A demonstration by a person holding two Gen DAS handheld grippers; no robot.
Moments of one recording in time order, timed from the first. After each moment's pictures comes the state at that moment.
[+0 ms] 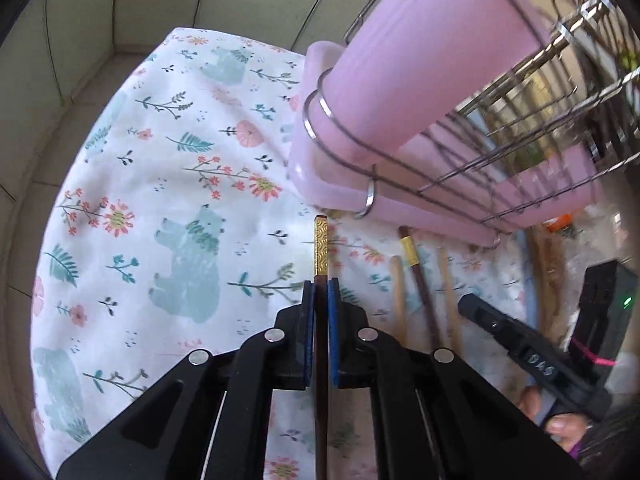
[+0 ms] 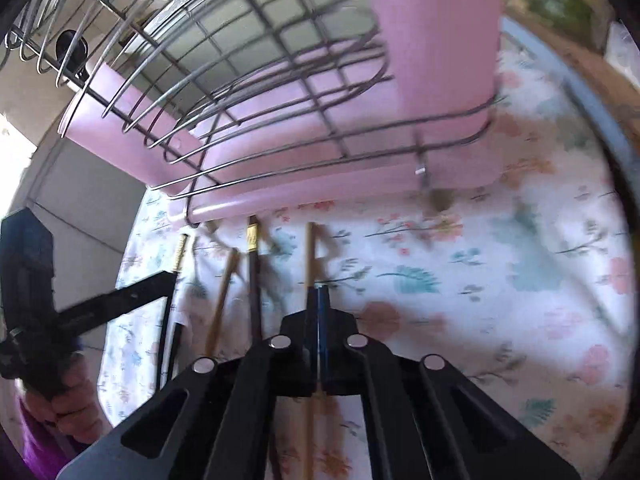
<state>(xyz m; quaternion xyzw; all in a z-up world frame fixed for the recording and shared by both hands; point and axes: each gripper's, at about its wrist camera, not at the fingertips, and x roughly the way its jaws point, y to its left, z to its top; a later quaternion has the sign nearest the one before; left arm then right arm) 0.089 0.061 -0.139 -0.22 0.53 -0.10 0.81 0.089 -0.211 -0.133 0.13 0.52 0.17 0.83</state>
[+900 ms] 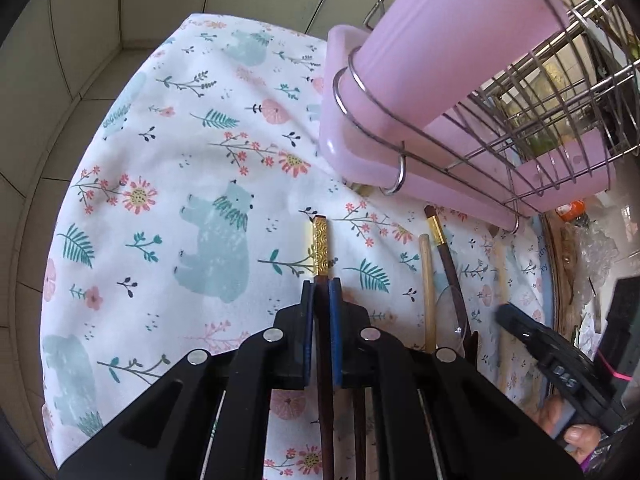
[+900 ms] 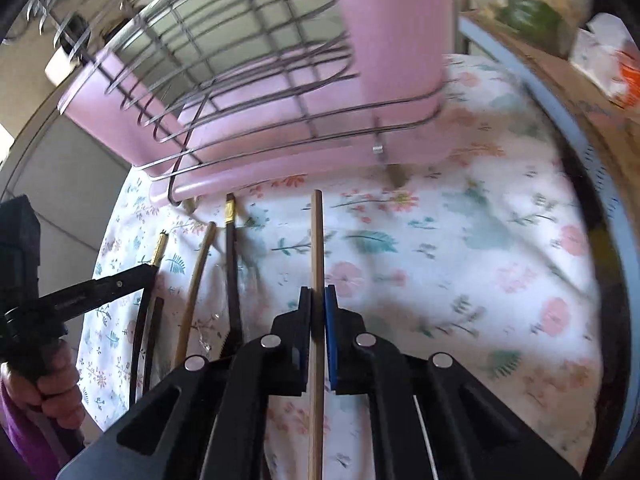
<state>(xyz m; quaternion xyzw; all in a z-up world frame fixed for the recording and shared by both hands) 0.085 0.067 -0.152 -0.19 0.55 -0.07 0.81 0.066 -0.210 -0.133 0.10 0.53 0.12 0.83</state>
